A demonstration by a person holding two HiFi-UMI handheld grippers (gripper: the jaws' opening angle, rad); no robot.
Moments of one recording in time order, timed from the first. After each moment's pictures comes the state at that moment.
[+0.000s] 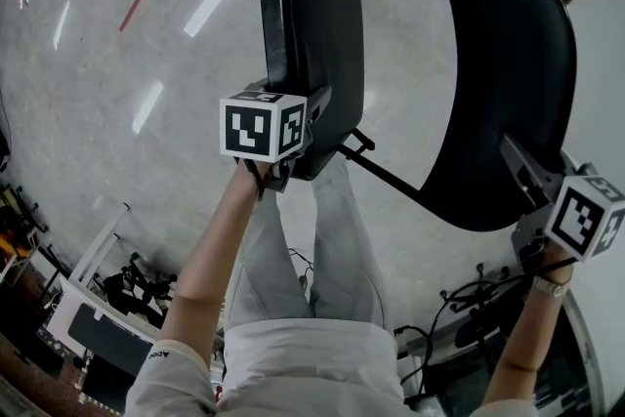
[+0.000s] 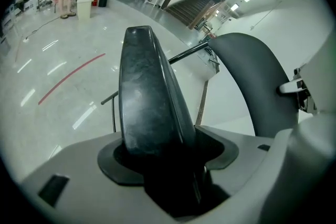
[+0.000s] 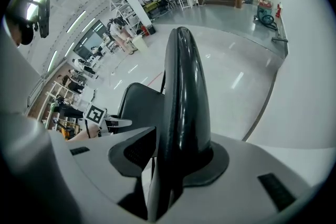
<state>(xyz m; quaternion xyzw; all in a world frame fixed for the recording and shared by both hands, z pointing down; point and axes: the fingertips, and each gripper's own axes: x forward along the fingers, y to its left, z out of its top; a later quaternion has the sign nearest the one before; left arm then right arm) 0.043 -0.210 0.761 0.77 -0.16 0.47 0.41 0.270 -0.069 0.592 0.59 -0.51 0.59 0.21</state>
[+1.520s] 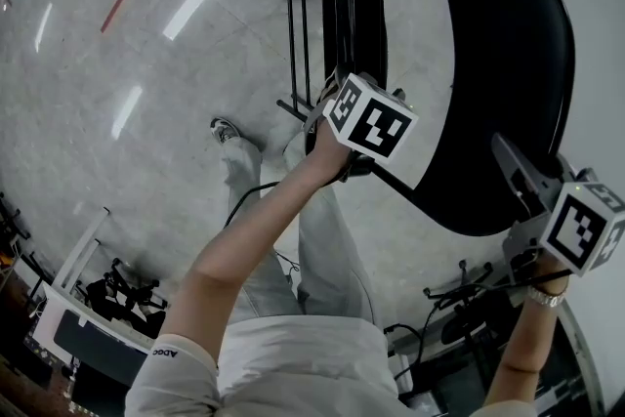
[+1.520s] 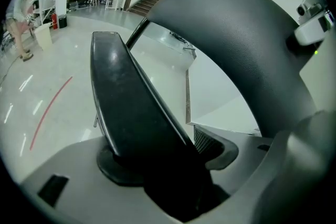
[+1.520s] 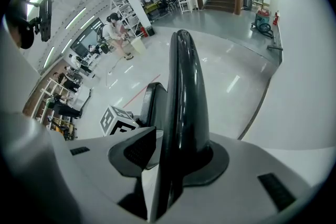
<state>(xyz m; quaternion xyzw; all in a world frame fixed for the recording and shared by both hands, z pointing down) 0.189 -0.123 0.740 0.82 -0.04 0.48 0.29 0.268 -0.074 0.546 0.61 -0.50 0.57 0.22</state>
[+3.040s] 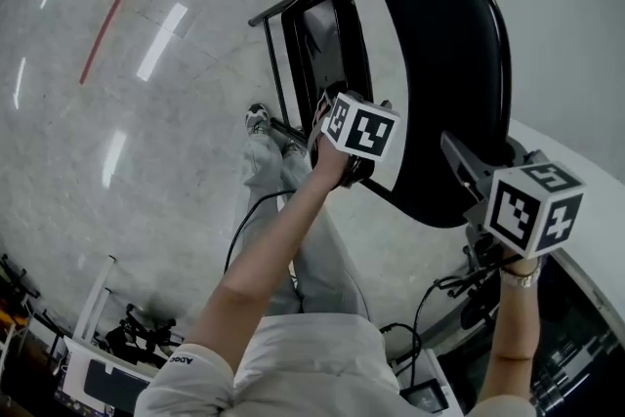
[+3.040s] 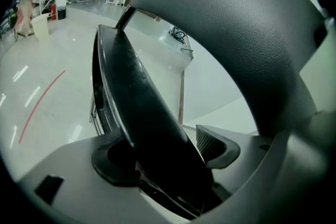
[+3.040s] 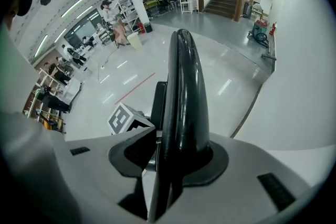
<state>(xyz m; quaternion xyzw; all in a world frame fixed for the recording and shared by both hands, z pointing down) 0.217 -0.102 0.747 0.82 -0.02 0.47 0.33 0.248 -0.083 0.541 0.63 -0.47 0.55 0.28</state>
